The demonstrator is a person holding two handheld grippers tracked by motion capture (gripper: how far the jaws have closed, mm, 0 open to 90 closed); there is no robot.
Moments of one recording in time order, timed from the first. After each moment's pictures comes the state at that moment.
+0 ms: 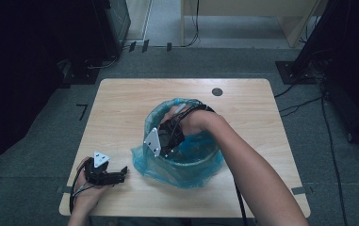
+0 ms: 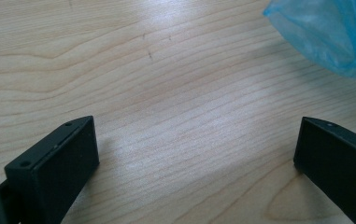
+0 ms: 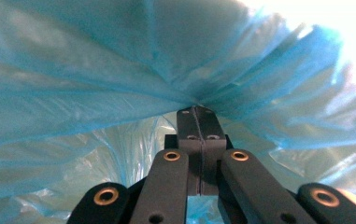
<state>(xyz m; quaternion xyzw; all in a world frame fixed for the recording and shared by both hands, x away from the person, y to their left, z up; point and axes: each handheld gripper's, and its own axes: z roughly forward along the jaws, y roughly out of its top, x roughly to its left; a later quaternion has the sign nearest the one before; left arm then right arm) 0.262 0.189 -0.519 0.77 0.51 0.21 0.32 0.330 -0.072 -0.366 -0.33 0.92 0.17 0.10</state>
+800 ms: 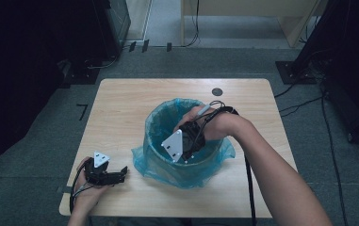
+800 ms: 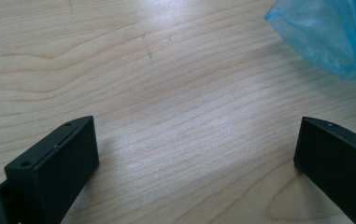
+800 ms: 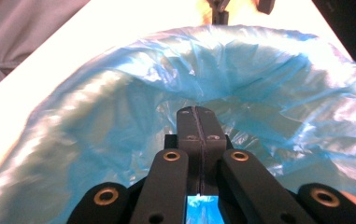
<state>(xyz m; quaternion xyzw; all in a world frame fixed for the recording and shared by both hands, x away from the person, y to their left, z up) 0.262 0.189 -0.519 0.77 0.51 0.21 0.32 0.293 -0.123 -0.324 -0.31 0.92 0.21 0.11</state>
